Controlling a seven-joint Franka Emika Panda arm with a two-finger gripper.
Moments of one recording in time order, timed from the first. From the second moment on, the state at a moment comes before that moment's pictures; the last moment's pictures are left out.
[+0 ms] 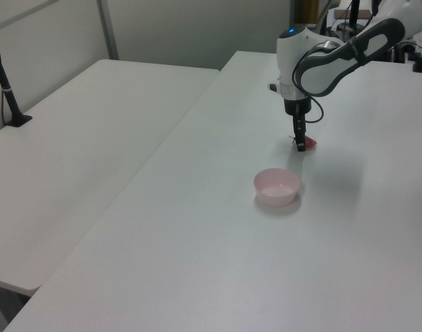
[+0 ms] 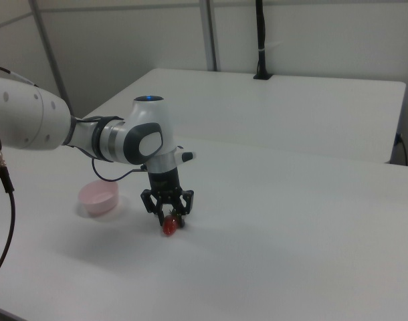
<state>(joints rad) 0.07 0.39 -0.13 -1.87 -0.06 2.14 -0.33</state>
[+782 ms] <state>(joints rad) 0.07 0.37 -0.14 -1.84 -0.06 2.14 -0.33</state>
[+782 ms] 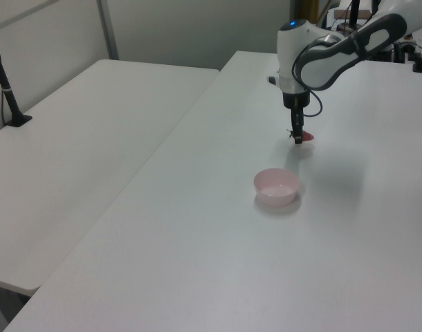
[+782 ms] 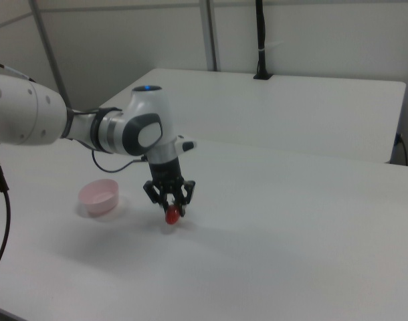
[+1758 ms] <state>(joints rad) 0.49 0.24 -0.26 -1.83 -0.05 1.99 -0.10</state>
